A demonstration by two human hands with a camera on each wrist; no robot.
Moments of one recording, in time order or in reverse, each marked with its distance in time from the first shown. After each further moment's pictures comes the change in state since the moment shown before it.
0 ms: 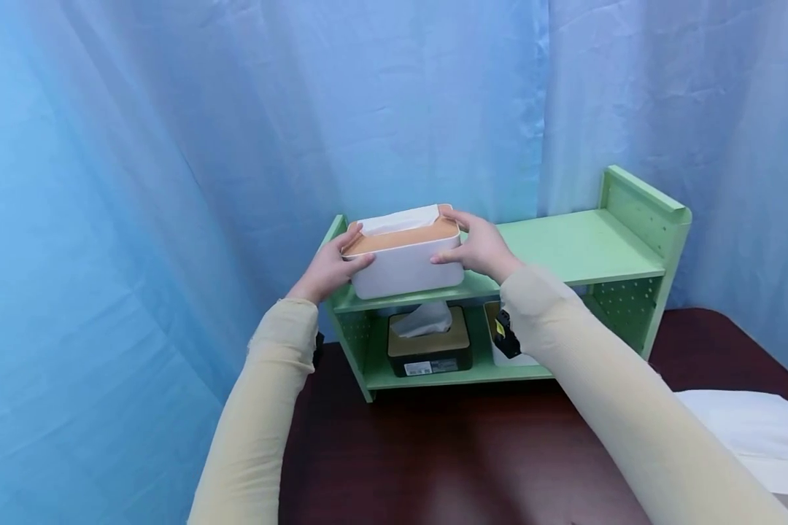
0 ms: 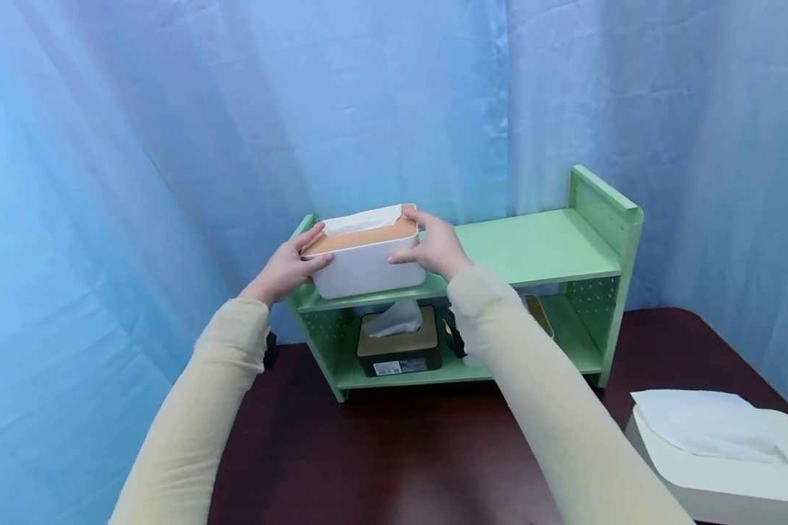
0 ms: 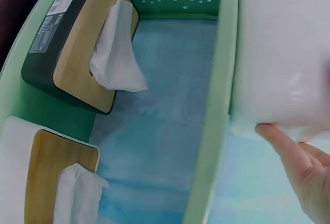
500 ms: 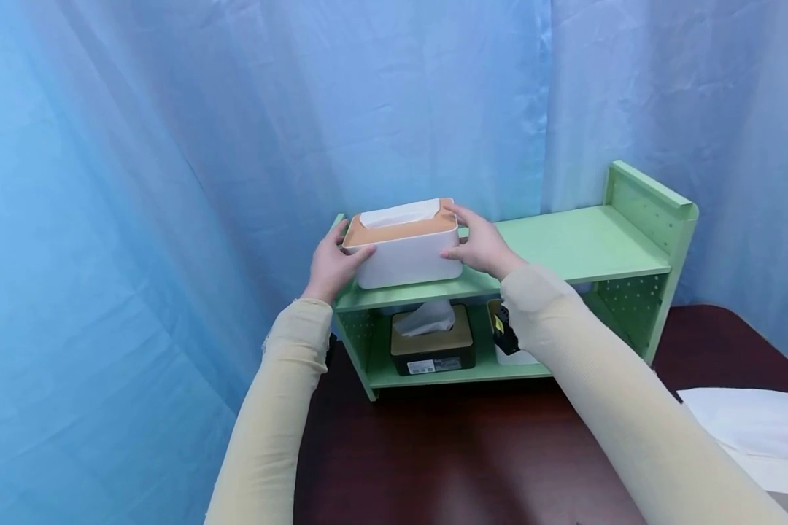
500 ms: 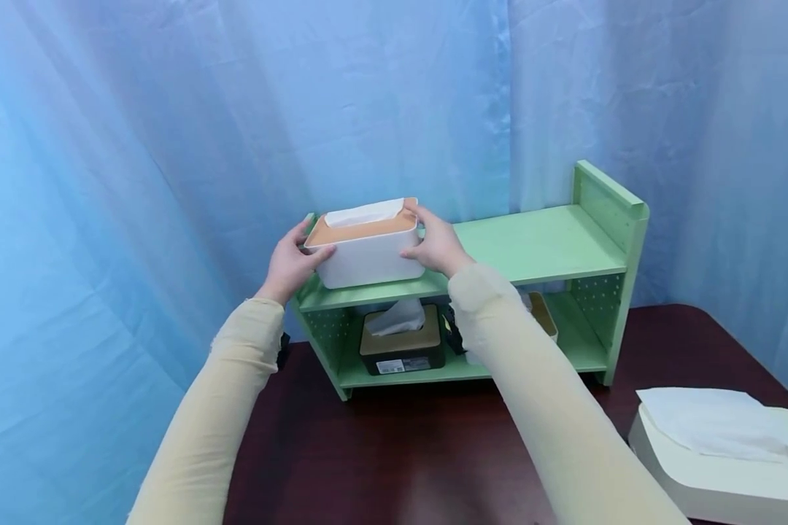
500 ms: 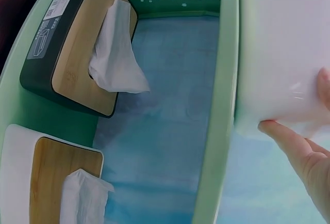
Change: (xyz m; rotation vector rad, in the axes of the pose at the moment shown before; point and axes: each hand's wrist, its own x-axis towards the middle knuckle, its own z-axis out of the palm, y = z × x) left_hand 0.004 0.000 0.014 -0.030 0.294 -0.027; right_hand 0.003 0.003 0.004 0.034 0.007 -0.057
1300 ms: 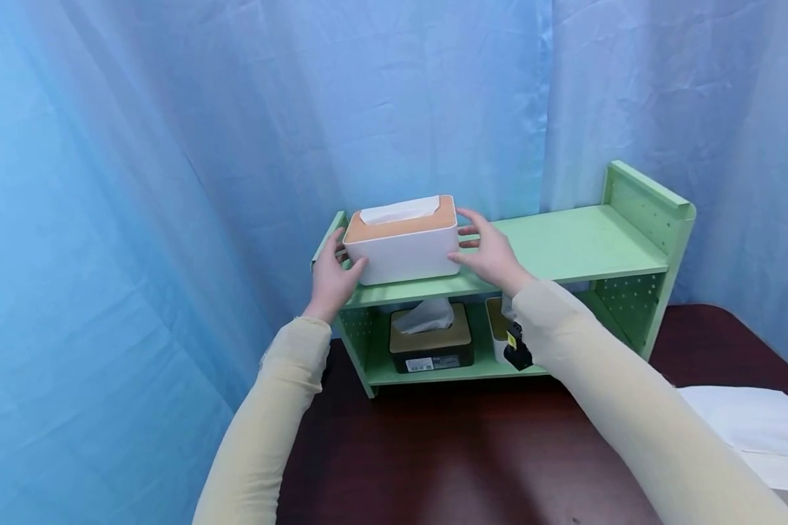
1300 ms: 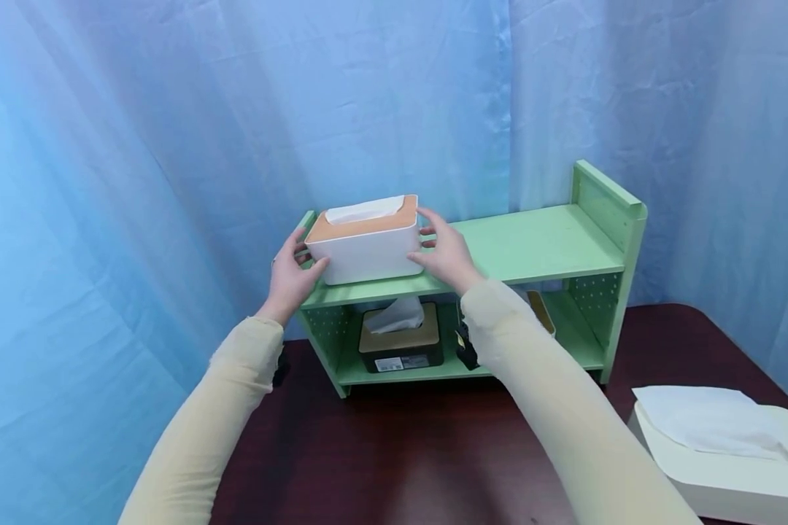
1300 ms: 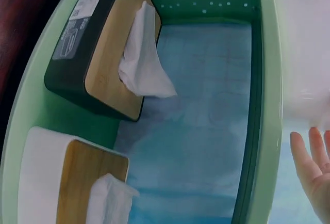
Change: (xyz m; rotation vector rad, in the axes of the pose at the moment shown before) left_hand -0.014 -0.016 0.012 -0.036 0.078 0.074; right_hand -0.014 0.022 0.002 0.030 0.089 -0.034
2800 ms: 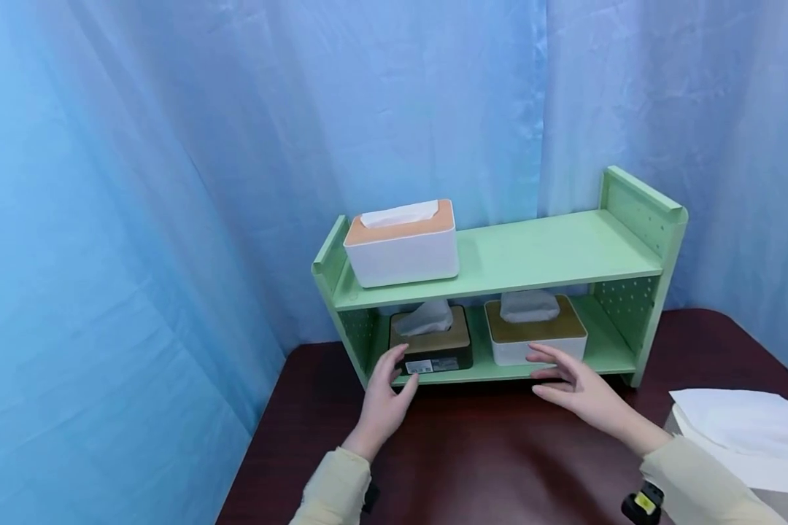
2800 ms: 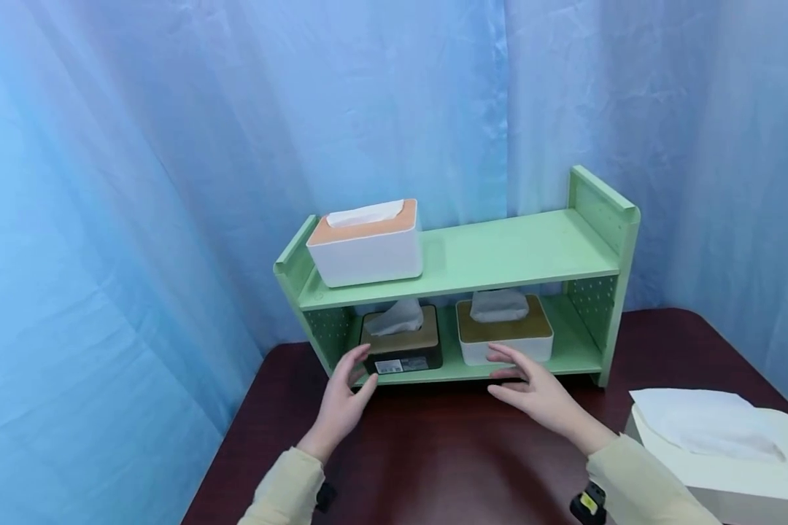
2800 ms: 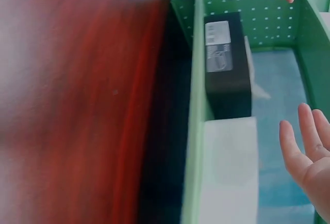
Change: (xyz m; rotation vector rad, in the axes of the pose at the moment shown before) left_hand -0.143 -0.075 0.079 -0.110 -0.149 0.166; right_hand -0.163 0.132 -0.010 0.198 -0.189 -0.102
